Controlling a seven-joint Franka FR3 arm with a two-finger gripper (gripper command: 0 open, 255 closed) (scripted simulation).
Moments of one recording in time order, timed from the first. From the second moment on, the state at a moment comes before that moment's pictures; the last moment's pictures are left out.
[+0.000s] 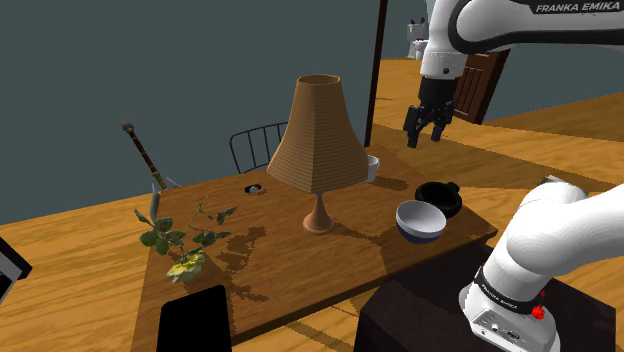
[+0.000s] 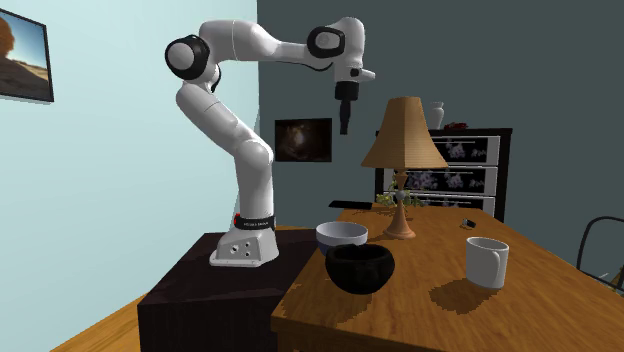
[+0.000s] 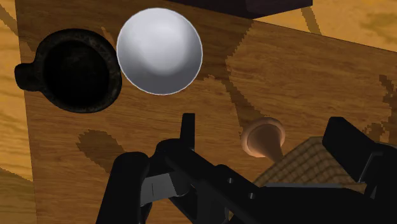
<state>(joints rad) -0.02 -0.81 -0.07 -2.42 0.03 1.56 0.17</state>
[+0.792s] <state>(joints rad) -0.04 -0.79 -0.01 -2.74 0.00 1.90 0.24</state>
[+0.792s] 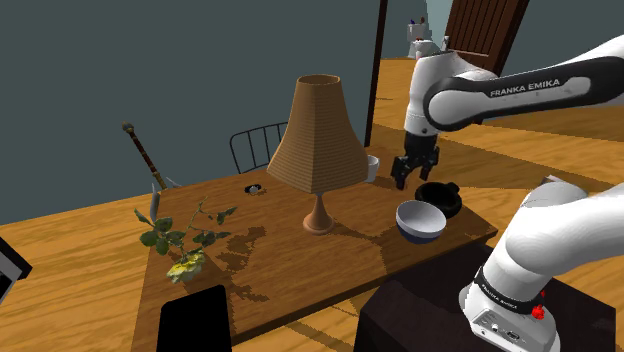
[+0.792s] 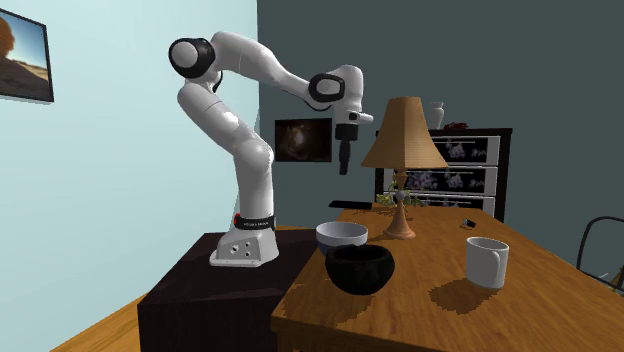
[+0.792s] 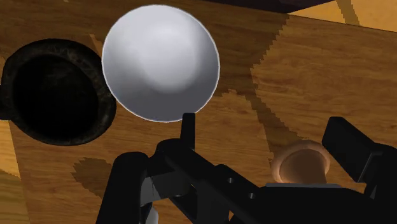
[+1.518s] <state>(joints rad) -0.10 -0.51 0.05 -2.97 -0.07 2.38 0.35</state>
